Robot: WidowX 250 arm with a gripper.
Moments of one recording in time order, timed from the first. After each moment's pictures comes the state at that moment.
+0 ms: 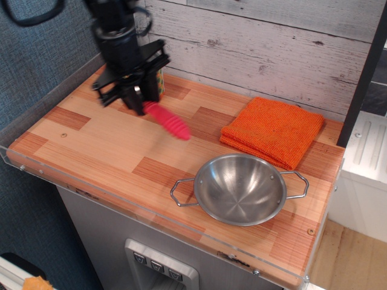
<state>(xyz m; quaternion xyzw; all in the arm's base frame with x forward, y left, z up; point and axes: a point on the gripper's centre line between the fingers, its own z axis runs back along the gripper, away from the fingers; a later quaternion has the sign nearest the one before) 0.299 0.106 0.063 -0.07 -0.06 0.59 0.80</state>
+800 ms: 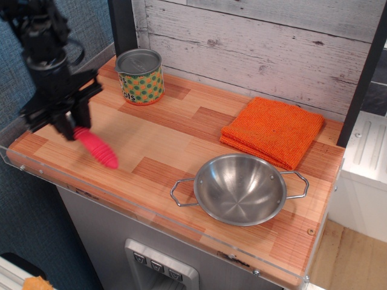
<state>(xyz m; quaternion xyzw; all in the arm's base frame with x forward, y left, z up) 0.242 0.174 0.036 0.01 -0.06 0.62 0.78</state>
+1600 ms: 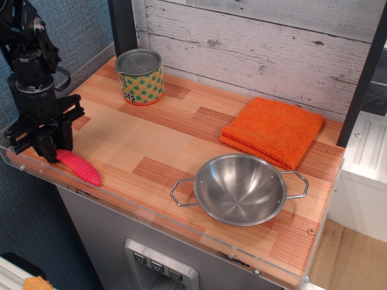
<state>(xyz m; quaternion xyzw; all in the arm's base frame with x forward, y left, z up) 0.226 0.191 0.008 0.06 -0.03 0.65 0.75</state>
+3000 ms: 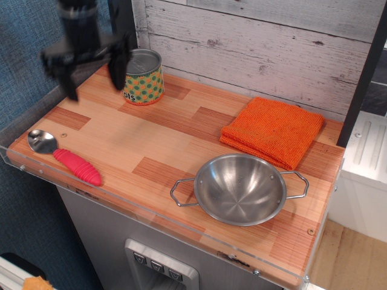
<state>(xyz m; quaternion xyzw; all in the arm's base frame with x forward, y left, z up) 0.293 0.145 0.092 0.04 -0.06 0.43 0.90</state>
